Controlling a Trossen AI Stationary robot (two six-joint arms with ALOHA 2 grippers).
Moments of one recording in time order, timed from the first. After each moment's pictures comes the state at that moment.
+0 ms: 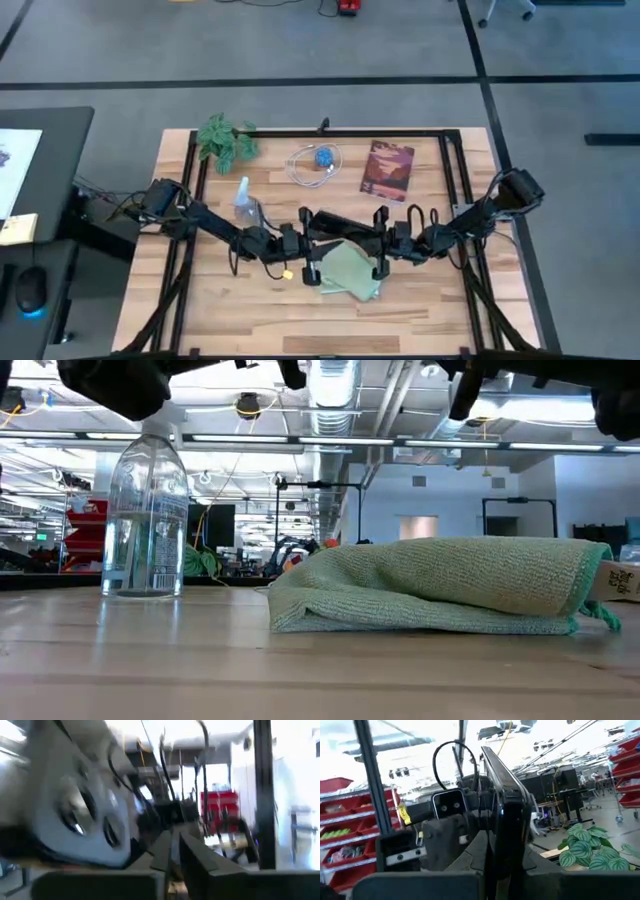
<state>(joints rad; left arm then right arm) -0.36 1.84 0.87 1.31 -0.42 0.17 0.45 1.63 0.52 1.56 0.60 -0.03</state>
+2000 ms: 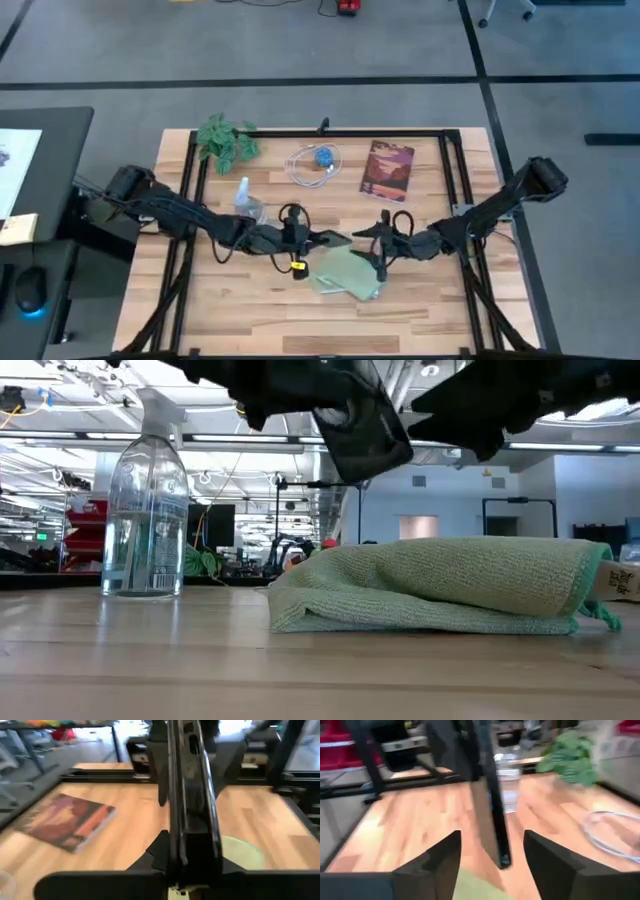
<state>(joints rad) -0.32 1.54 0.87 0.36 -0.42 -0.12 0.45 1.36 0.56 0.54 0.53 0.20</state>
